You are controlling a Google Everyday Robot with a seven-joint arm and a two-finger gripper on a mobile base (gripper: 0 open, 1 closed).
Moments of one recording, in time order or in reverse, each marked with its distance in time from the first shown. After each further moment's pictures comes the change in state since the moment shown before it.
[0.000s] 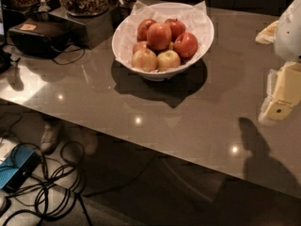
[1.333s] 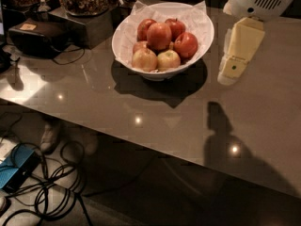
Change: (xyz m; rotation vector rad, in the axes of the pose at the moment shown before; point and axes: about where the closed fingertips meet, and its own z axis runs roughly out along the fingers) arm -0.078 -0.046 -0.008 -0.010 -0.007 -0.004
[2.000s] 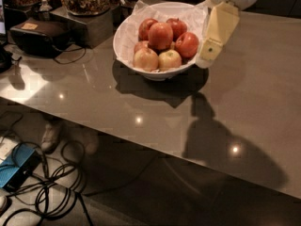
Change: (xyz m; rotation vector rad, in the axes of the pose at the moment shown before) arm -0.039 -0.024 0.008 -0.045 -0.086 0.021
